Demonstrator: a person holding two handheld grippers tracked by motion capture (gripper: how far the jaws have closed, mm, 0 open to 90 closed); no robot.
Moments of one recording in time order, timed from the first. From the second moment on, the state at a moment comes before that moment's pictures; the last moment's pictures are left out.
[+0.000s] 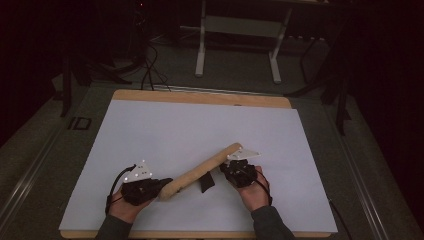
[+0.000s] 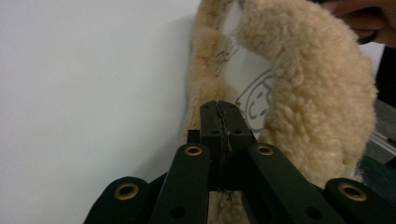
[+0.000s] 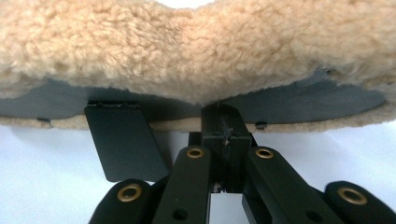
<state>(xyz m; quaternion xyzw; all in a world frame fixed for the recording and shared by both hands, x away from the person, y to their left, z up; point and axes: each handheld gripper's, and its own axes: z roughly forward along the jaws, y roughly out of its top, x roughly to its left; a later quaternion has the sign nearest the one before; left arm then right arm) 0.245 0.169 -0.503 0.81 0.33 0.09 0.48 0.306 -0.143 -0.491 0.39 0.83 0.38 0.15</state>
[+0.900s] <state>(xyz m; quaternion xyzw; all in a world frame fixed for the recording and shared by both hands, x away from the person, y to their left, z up) 0.243 0.137 -0.506 0.81 0.28 0.05 0.51 0.316 -0.129 -0.479 0.38 0.83 0.39 0.14</state>
